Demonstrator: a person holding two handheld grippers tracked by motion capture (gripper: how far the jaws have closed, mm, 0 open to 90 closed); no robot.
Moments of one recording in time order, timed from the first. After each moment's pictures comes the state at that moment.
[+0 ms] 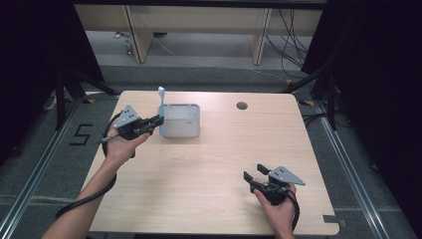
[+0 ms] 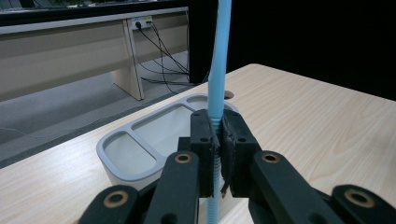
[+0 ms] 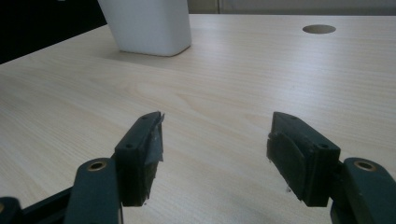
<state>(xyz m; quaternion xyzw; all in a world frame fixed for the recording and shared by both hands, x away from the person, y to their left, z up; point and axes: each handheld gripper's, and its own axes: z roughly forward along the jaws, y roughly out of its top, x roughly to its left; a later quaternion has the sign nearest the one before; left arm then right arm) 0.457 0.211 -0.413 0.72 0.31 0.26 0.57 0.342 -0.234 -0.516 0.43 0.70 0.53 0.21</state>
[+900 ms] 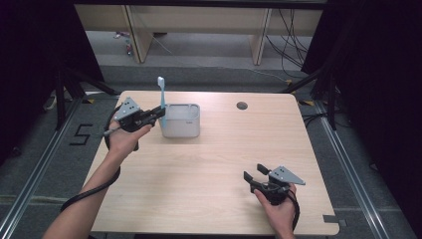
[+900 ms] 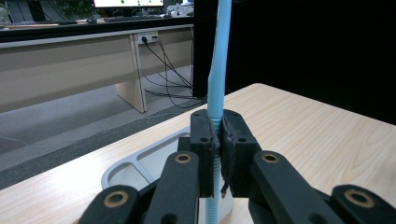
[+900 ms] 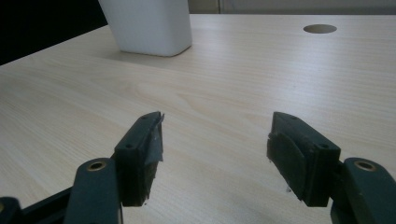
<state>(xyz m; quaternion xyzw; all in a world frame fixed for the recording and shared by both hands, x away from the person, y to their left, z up) 0.469 0.204 -0.396 0.70 0.31 0.27 0.59 0.342 -0.235 -0.515 0.43 0.70 0.52 0.21</state>
